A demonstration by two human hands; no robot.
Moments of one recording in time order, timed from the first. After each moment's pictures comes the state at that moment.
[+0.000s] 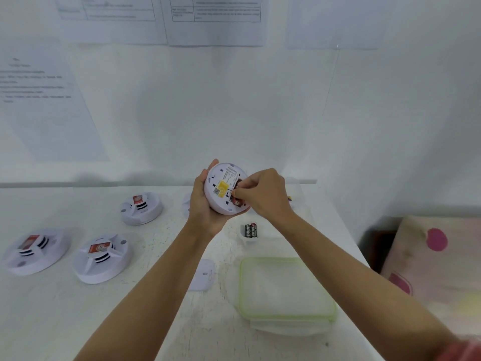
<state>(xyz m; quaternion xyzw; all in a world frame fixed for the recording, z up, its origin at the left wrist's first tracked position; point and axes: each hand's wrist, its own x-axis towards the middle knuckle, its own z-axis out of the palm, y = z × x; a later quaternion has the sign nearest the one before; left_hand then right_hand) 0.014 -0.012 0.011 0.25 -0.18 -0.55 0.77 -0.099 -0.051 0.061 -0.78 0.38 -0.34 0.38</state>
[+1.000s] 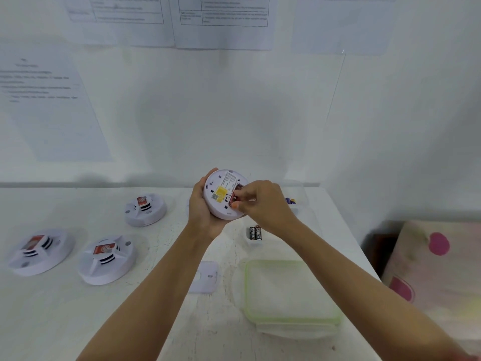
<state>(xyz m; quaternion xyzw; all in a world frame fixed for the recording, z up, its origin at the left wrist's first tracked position) 0.018 -0.001 0.020 0.32 -0.15 -0.53 0.78 -0.097 -0.053 0.045 -0.85 0.30 -0.29 0.33</state>
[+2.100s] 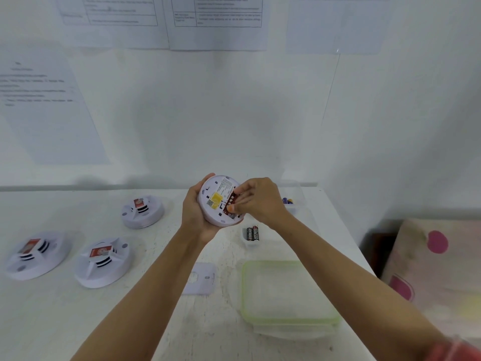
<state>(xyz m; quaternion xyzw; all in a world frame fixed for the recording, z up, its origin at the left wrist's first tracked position) 0.017 0.006 0.020 0.35 -0.14 -0.54 0.76 -0.090 -0.071 0.037 -0.77 0.34 -0.29 0.46</state>
